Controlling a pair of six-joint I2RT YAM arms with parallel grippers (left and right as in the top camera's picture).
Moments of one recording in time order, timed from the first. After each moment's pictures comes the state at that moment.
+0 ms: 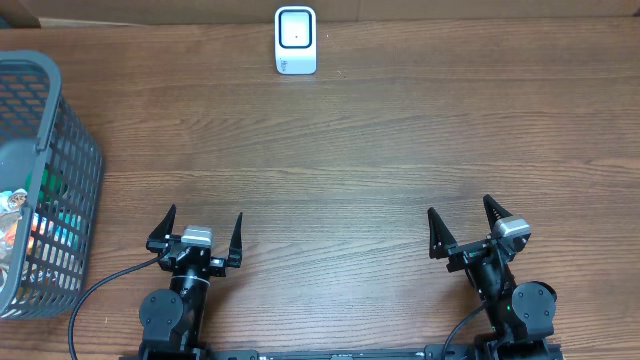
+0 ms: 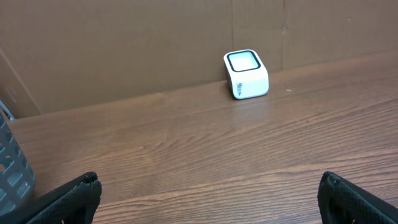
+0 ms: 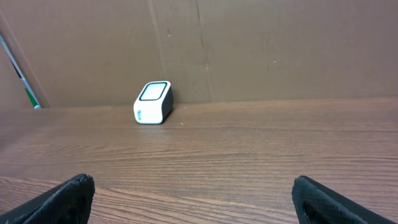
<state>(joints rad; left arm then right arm) -0.08 0.02 0.01 -0.08 0.01 0.13 0.12 0.01 0.02 -0.02 -0.15 0.15</state>
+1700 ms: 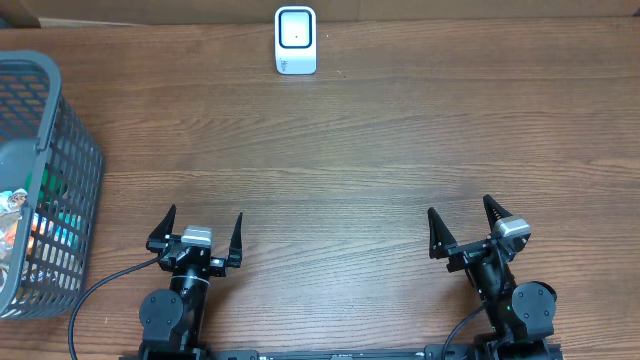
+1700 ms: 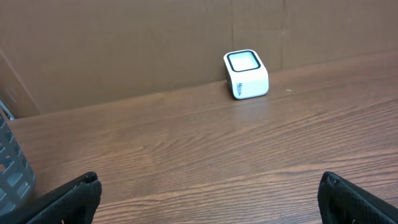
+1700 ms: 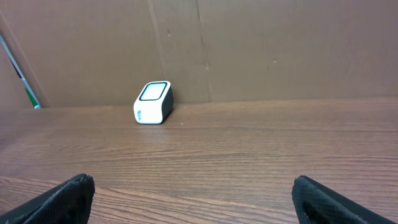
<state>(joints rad) -0.08 0.02 0.01 -0.08 0.01 0.13 0.12 0.01 0.02 -0.02 -0.15 0.15</state>
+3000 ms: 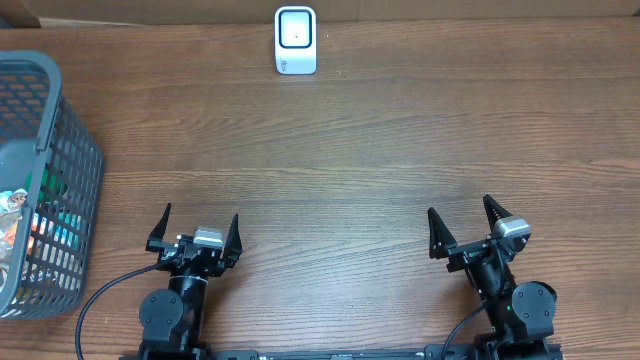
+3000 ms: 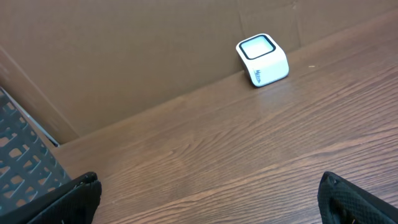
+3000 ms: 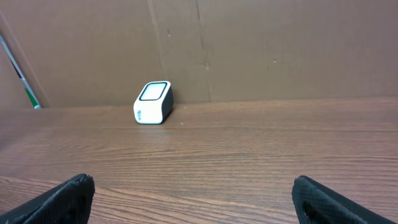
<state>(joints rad) -0.08 0.02 0.01 -0.08 -0.03 0.36 0.12 0.01 0.02 -0.02 -0.15 0.15</state>
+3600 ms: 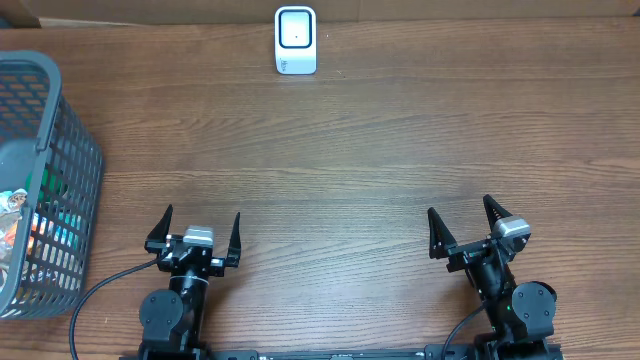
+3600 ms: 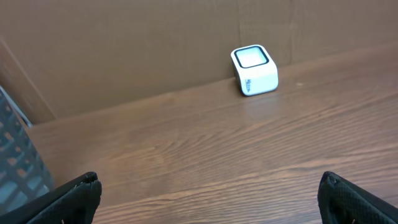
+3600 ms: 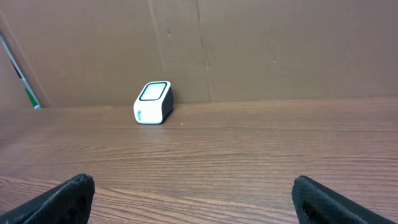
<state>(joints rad) -0.08 0.02 0.02 -0.09 -0.02 0.17 0.12 0.01 0.02 -0.02 -0.15 0.15</state>
